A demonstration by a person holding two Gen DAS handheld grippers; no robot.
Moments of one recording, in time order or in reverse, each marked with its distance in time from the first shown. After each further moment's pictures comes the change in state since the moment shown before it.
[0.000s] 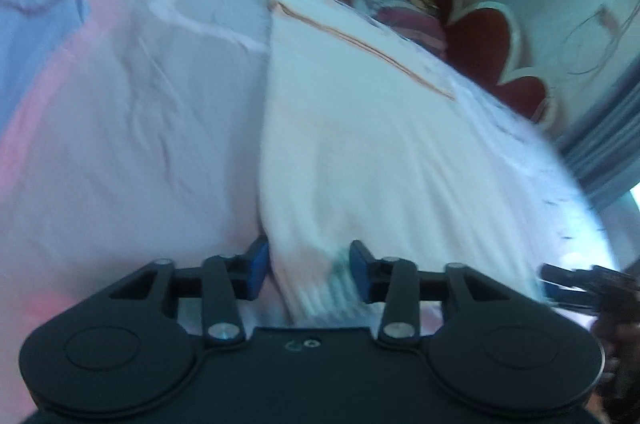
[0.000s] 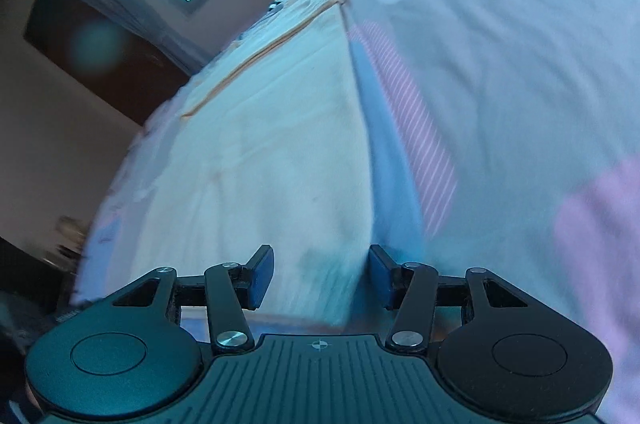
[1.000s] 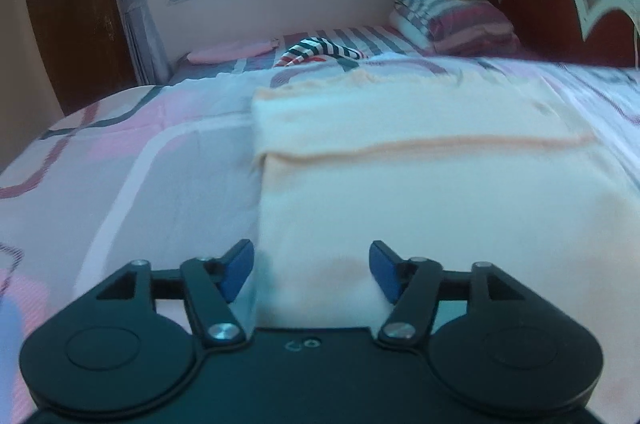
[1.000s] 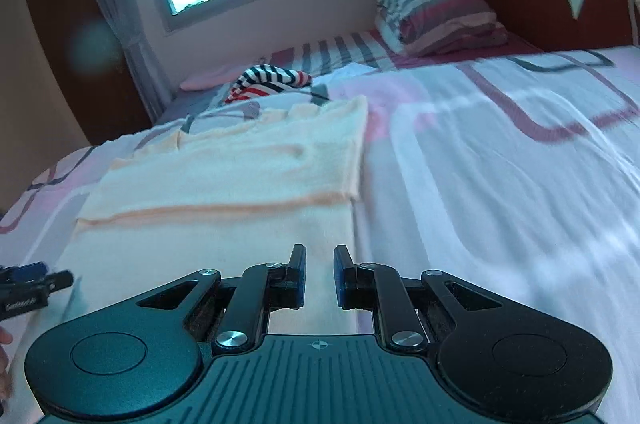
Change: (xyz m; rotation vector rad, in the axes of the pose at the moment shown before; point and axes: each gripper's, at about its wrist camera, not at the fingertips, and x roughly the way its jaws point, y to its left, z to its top) left arm 0.146 -0.063 0.141 0.407 -0.168 0.474; right arm 0.138 0.047 0.178 -0.357 -0.214 -0.302
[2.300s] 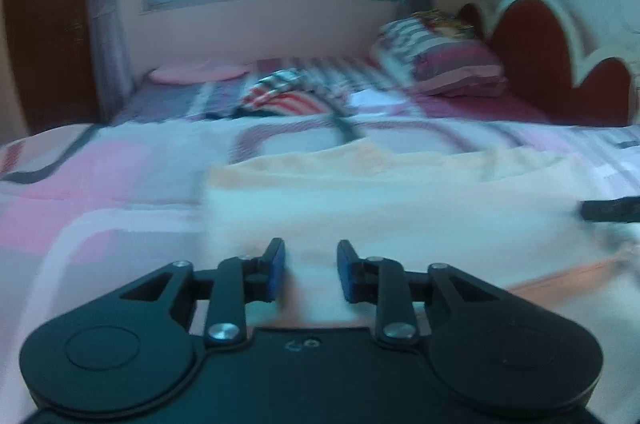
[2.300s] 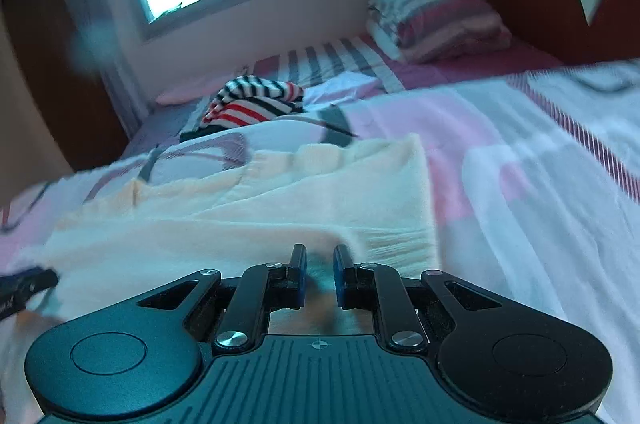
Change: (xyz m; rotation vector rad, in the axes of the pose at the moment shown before) left arm 0.121 0.006 0.094 -0.072 -0.095 -0.164; right arm 0.143 0.042 0.067 -0.008 -0.031 -0.038
